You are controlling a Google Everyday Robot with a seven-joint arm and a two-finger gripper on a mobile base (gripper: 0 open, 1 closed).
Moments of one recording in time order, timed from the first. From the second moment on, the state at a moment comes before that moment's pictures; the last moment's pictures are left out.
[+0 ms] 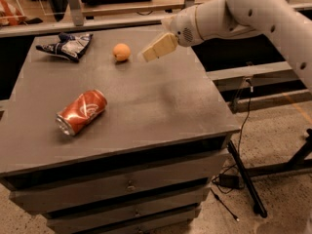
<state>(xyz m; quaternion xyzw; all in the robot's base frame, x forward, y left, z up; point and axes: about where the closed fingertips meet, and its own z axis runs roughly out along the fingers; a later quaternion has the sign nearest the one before) 0.678 -0.001 0.940 -0.50 0.69 0.27 0.46</state>
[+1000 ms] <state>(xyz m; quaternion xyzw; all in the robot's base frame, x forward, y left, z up) 0.705 0.007 0.873 -0.48 0.71 0.28 0.43</state>
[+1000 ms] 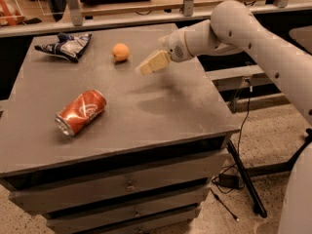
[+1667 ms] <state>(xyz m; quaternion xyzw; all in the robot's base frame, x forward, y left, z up) 0.728 0.027 0.880 -0.50 0.66 0.29 0.48</state>
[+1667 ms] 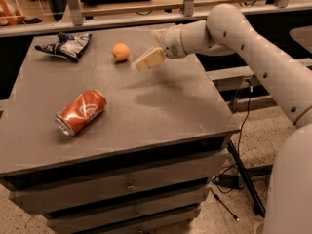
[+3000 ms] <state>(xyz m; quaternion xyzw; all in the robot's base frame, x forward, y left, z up) 0.759 0.065 0.848 -0.49 0.68 0.29 0.45</state>
